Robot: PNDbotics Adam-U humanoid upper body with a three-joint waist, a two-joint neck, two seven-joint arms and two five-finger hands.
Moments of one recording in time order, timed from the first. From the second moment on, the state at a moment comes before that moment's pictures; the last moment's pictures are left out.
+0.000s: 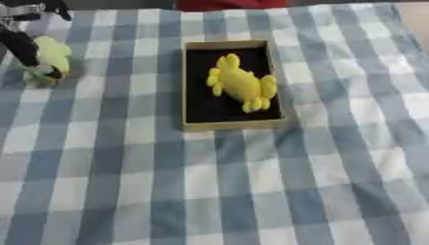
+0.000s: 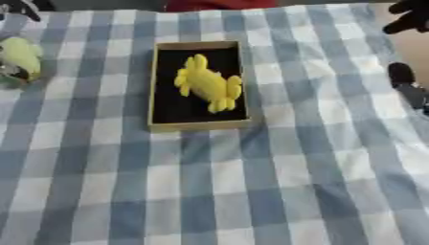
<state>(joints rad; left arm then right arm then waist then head) -1.04 0.77 -0.12 -1.05 -0.94 -0.14 -0.70 -0.43 -0.70 -0.14 -1.93 0.52 -0.32 0.38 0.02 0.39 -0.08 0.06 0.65</state>
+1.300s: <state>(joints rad) -1.04 0.77 -0.09 -0.96 -1.02 -0.02 -0.69 -0.43 -0.70 -0.14 -1.92 0.51 -0.33 0.38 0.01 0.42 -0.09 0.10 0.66</state>
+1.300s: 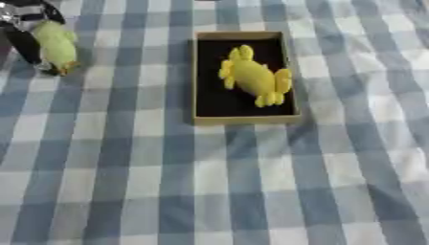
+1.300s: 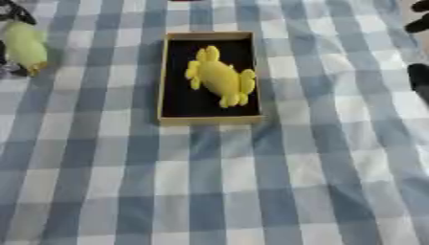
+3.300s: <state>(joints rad) -1.06 0.78 -0.20 -1.36 -0.70 -0.05 -0.81 -0.42 -0.69 -0.15 -1.93 0.52 -0.32 0.38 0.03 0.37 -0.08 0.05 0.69</state>
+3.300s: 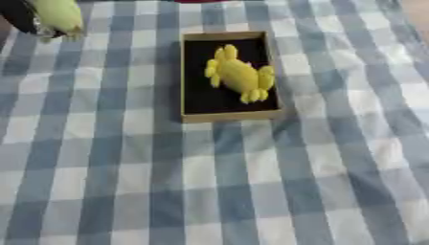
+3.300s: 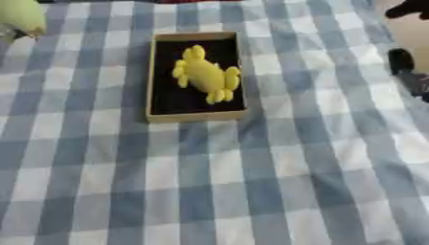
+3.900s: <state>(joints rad) -1.15 0.57 -0.35 -1.51 -0.62 -0.02 -0.86 -0.44 -0.68 -0.14 -1.94 0.51 -0.32 0.40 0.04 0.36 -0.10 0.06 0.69</state>
